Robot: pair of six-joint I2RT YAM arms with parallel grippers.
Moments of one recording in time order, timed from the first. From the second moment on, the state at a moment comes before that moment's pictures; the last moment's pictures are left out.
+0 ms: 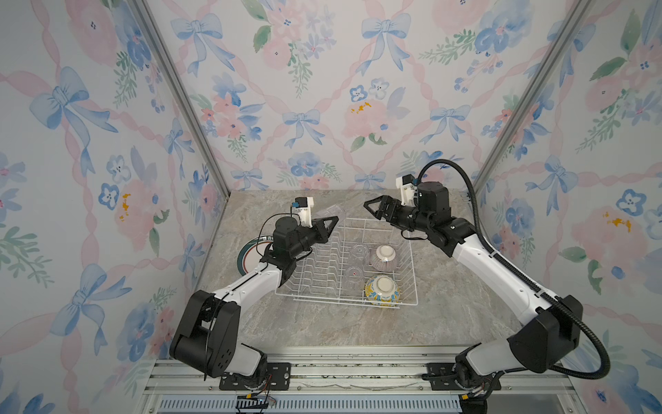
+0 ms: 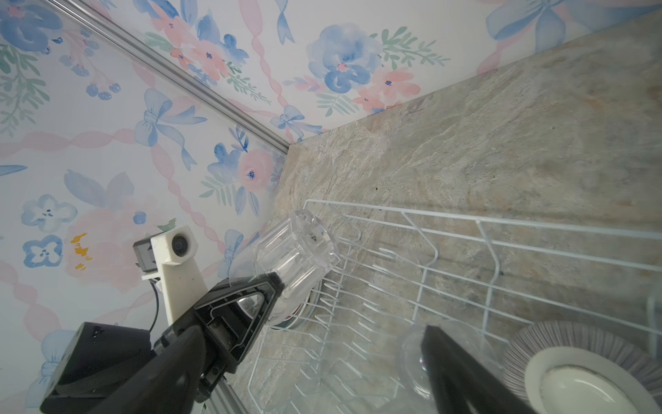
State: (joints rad) left arm -0.36 1.41 0.82 0.51 0.41 -0.67; right arm 0.48 1.46 1.37 -0.32 -0.32 0.69
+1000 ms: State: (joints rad) left arm -0.09 1.40 1.14 -0.27 -0.24 -0.47; right arm 0.50 1.39 1.21 -0.47 -0.07 0.45
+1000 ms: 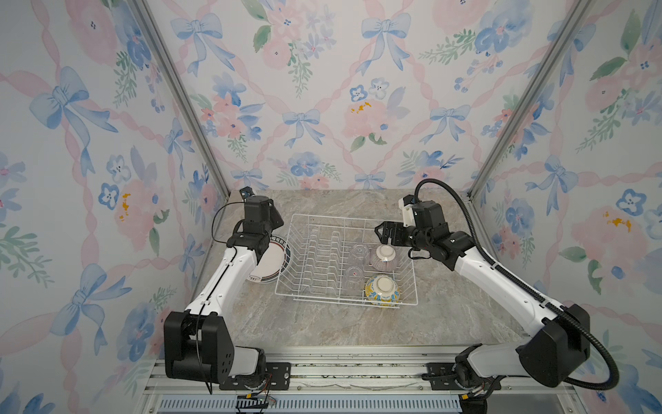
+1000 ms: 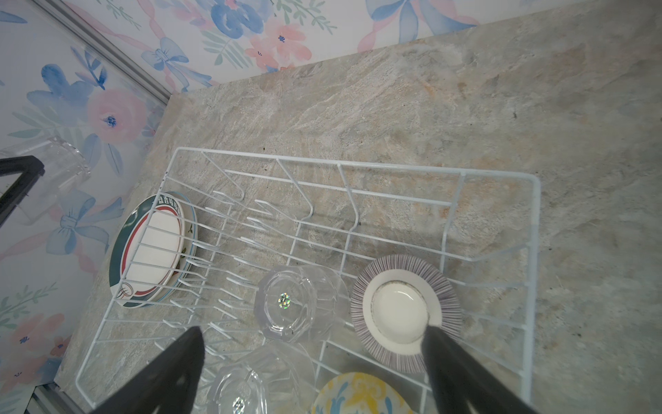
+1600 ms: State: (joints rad) left arm 0.11 1.67 1.34 -0.48 -0.18 -0.40; right arm 0.50 1.38 1.17 -0.48 -0.09 0.41
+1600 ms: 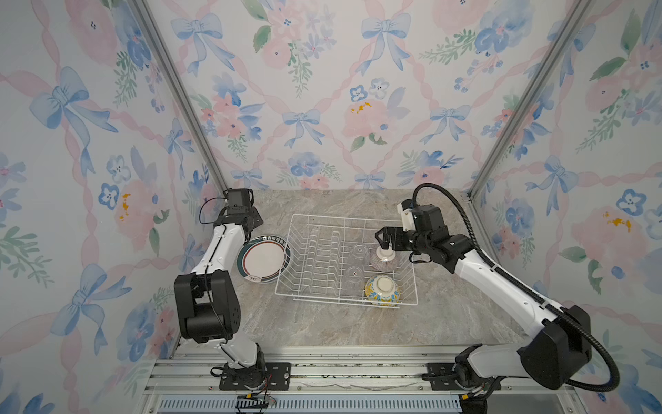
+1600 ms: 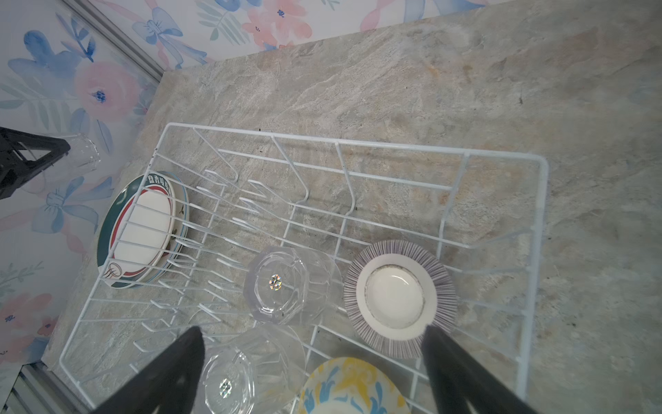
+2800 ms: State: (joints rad) left arm 0.22 2.03 1.61 -0.73 -0.16 -0.30; right arm 0.51 1.38 1.16 -0.49 -0.13 0.40
